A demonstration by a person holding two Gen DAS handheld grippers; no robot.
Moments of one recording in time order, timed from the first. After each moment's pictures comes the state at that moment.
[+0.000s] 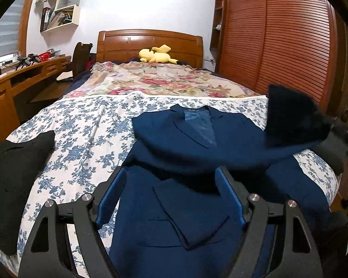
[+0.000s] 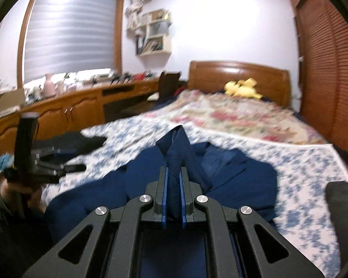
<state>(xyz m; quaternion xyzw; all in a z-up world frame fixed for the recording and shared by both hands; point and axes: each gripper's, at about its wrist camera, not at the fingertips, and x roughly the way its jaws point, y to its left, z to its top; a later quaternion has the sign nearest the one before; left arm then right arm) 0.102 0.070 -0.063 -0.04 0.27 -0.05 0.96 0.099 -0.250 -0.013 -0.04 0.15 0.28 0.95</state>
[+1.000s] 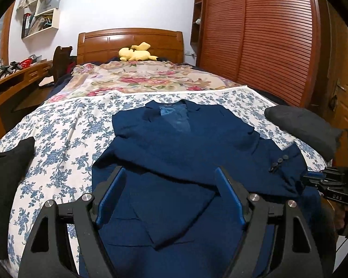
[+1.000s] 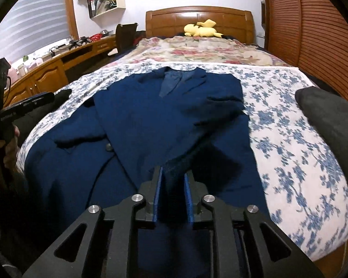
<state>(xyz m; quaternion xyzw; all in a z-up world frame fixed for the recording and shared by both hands) 0.103 0.028 -0.064 -0.02 0.28 -0.10 0.95 0.067 -0.284 -0.080 -0.02 0.33 0.17 0.93</state>
